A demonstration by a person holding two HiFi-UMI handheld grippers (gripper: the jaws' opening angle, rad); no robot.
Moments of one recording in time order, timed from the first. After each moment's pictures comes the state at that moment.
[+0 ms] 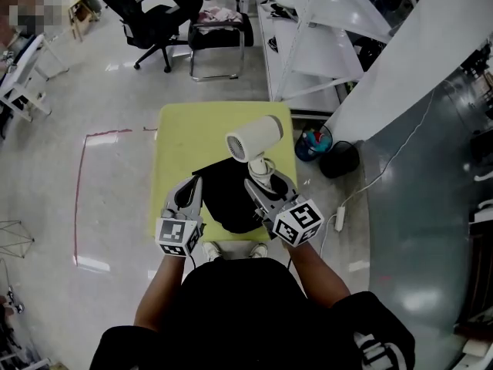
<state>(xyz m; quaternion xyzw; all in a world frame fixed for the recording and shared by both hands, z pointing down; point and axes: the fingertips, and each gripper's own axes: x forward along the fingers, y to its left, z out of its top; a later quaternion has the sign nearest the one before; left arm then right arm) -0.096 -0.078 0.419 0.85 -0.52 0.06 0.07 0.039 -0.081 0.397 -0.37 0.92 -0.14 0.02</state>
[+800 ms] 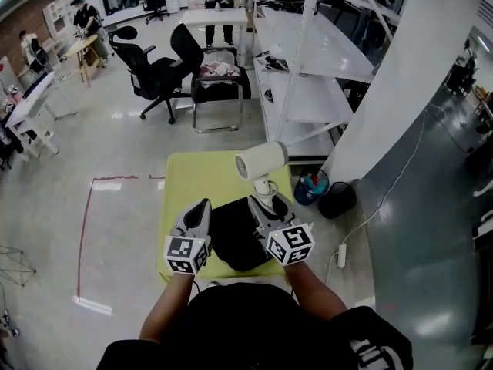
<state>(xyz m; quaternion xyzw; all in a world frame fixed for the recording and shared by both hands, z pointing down) -0.086 -0.096 0.371 0.86 -0.51 0.03 0.06 0.048 -0.107 0.355 -0.46 0.88 -0.06 0.02</state>
